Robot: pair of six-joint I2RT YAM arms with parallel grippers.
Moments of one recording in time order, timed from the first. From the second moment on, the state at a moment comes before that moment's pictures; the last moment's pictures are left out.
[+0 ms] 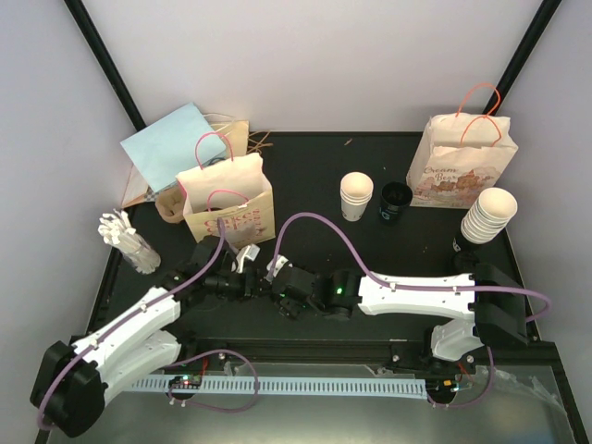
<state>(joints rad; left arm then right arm) -0.52 0.85 0.39 -0.33 0.73 -0.77 1.34 1.48 1.03 -0.53 0.29 0.30</state>
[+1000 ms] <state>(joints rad) -0.53 0.88 0.55 -0.57 0.59 -0.63 1.31 1.37 1.08 -0.73 0.24 0.38</state>
